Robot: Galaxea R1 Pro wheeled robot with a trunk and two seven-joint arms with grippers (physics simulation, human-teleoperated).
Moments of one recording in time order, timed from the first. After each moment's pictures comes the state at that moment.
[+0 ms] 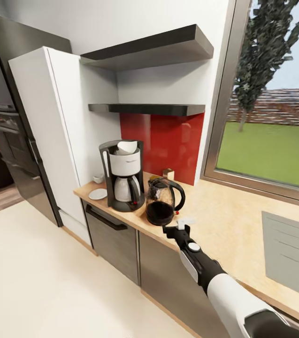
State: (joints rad) left arm 0.01 0.12 0.10 -0.04 0.09 -0.26 0.18; right arm -0.78 0.13 0.22 -0.45 -0.16 -0.13 -0.05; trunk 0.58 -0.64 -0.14
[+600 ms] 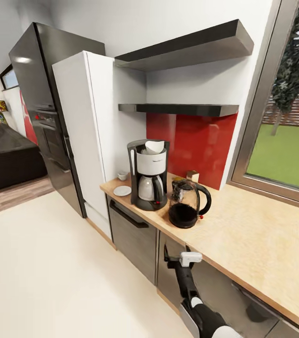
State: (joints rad) left arm 0.01 0.12 0.10 -0.04 0.08 -0.25 0.18; right arm -0.54 0.16 0.22 -0.36 -0.16 -0.76 -0.08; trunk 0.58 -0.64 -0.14
